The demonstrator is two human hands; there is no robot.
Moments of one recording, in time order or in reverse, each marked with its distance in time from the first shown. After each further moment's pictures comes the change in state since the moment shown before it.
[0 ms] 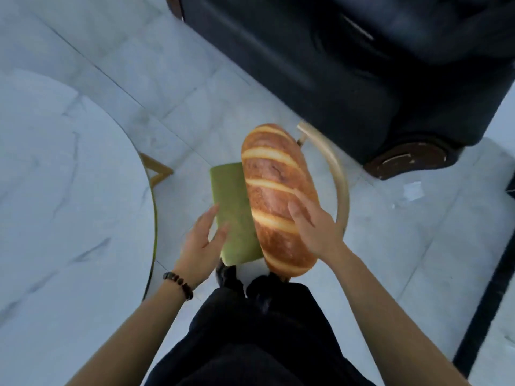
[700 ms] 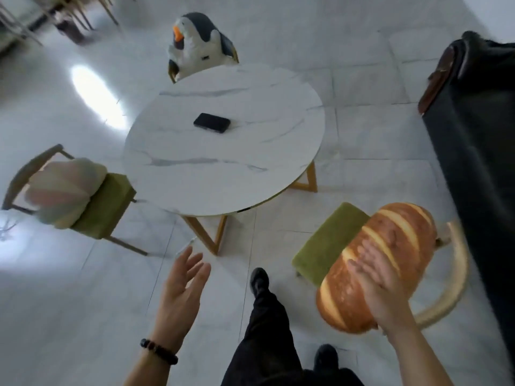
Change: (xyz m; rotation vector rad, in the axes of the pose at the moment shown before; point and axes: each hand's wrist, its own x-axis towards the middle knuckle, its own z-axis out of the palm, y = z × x) left_hand -0.332 0.025 0.114 -0.590 1.149 -0.373; right_hand -0.087 0.015 -0.063 0.175 -0.561 -0.377
